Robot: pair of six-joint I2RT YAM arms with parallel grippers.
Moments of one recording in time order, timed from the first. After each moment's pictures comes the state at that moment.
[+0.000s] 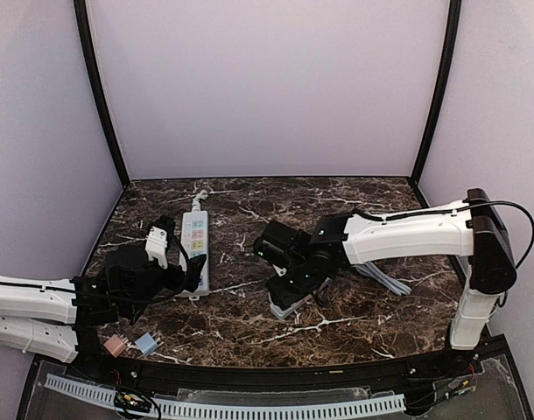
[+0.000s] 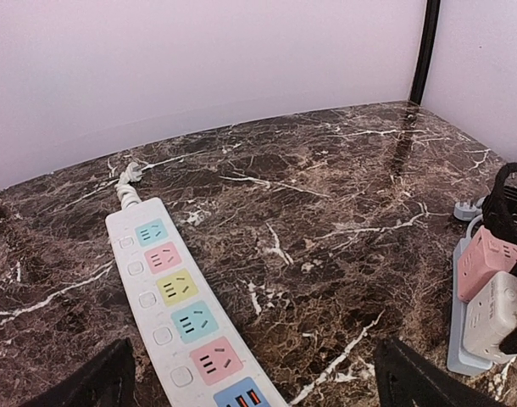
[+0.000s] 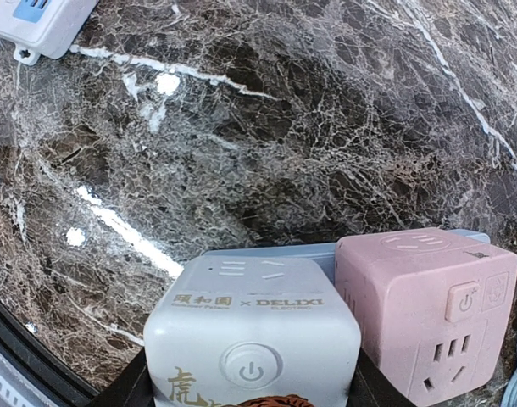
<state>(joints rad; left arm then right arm) -1.00 0.95 0.36 0.25 -0.59 -0.22 1.17 1.84 1.40 -0.82 0.18 0.51</state>
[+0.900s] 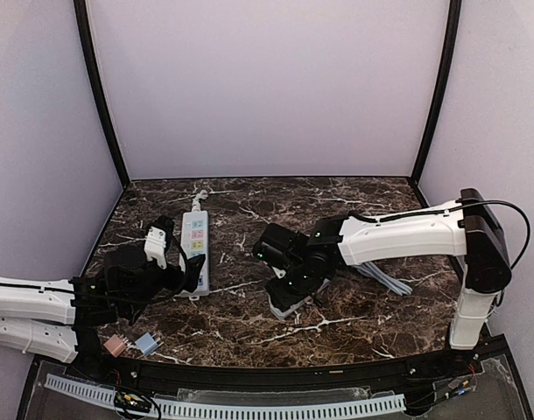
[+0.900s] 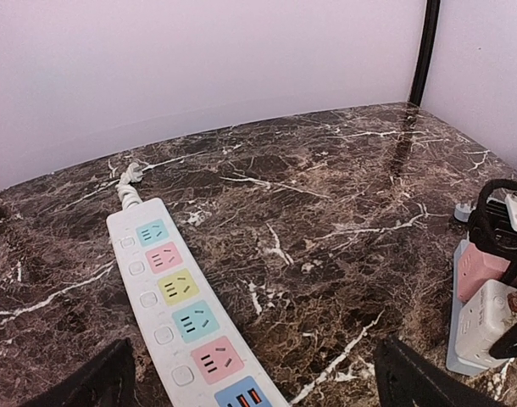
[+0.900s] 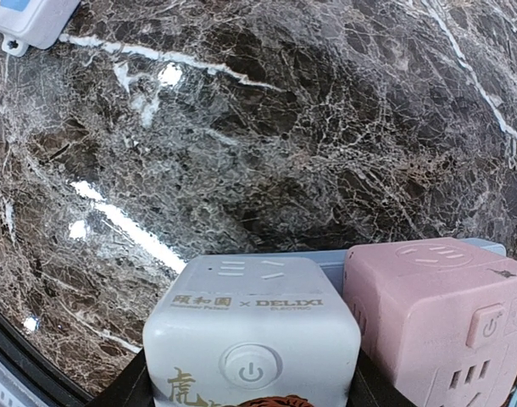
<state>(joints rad) -1.00 0.94 0.36 0.24 -0.59 -0.22 1.16 1.87 1.39 -0.80 0.16 0.50</state>
